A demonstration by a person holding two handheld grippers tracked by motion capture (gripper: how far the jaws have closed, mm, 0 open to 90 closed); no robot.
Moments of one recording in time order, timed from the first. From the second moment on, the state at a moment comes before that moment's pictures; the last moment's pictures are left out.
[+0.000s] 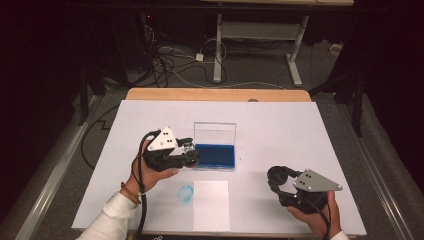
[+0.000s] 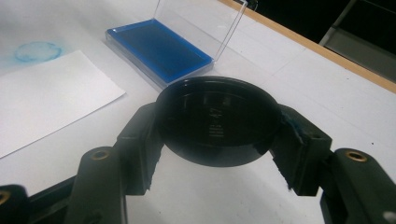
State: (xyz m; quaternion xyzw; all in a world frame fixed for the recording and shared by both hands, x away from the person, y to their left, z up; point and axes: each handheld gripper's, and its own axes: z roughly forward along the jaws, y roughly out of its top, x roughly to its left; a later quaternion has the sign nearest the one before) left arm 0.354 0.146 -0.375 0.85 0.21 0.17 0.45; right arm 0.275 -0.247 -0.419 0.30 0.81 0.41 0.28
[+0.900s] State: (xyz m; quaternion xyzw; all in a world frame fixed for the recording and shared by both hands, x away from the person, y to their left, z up) left arm 0.384 0.122 -0.381 0.86 0.21 0.15 0.45; right arm 0.280 -0.240 -0.421 0.29 0.82 0.41 0.28
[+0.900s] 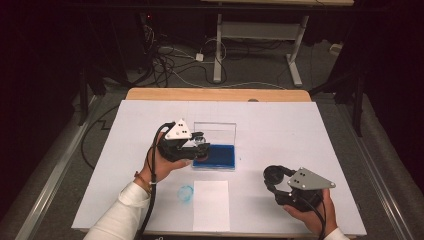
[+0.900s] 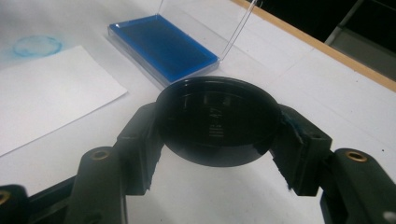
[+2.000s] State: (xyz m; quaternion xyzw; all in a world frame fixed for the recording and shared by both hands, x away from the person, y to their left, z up) left arm 0.416 0.099 -0.430 0.87 0.24 0.13 0.41; right arm 0.284 -0.242 -0.427 0.30 0.83 0.38 0.28
